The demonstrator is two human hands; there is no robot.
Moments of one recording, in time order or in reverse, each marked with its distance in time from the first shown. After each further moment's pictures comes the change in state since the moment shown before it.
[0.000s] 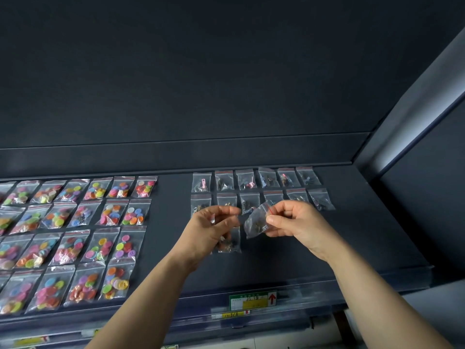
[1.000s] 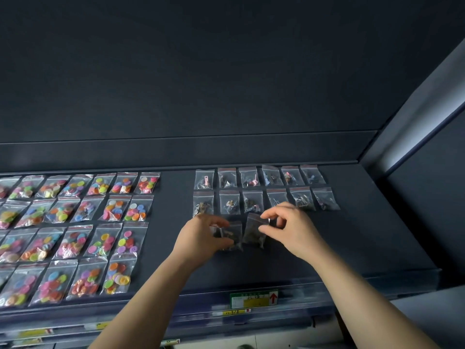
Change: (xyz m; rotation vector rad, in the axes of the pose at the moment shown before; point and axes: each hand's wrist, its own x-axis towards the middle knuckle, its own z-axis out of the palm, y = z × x) left_hand 0.006 -0.021 -0.013 0.814 0.189 0.045; right_hand 0.019 0.034 0.008 -0.673 0.119 -0.250
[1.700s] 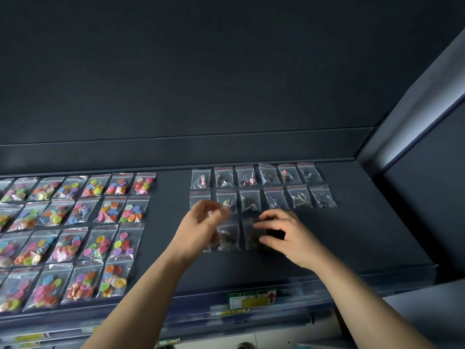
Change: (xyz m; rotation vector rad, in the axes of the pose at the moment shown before) left_hand 0.001 0.010 -0.008 -0.550 -0.048 -0.086; right_hand -0.011 0.013 0.002 -0.003 -0.180 -0.082
